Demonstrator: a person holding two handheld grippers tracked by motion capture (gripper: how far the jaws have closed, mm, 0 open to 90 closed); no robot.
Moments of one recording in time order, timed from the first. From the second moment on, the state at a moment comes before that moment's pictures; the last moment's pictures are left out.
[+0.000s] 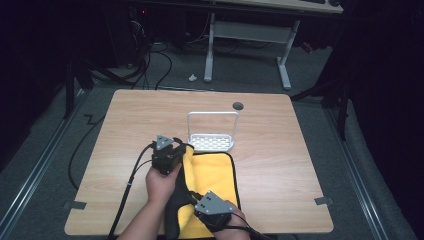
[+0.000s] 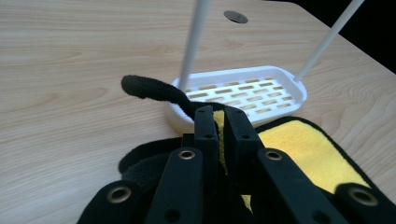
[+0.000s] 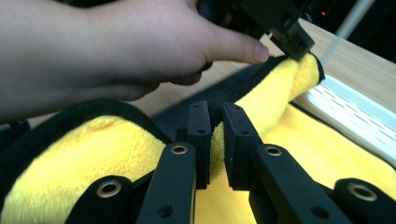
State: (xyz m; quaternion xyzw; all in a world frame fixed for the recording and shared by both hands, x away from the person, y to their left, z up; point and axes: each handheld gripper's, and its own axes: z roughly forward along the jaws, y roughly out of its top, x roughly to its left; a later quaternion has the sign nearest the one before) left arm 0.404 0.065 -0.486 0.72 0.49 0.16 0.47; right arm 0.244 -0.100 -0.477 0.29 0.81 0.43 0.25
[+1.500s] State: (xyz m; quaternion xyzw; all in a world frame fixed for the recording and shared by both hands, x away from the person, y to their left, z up) left arm 0.398 -0.023 -0.487 0.76 0.43 0.11 0.48; right arm 0.240 -0.216 -0.500 0.41 0.78 0.39 0.27
